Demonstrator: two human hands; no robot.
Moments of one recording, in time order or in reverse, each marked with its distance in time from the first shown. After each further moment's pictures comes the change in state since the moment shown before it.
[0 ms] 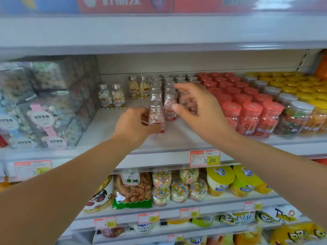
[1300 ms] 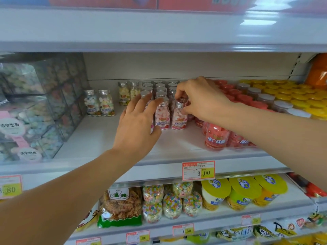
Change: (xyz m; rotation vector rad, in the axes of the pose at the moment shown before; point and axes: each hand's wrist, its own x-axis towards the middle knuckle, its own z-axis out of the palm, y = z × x) left_hand 0.021 0.004 0.031 0.538 0.204 0.452; right_hand 0.058 0.012 -0.032 -0.683 -0.271 0.037
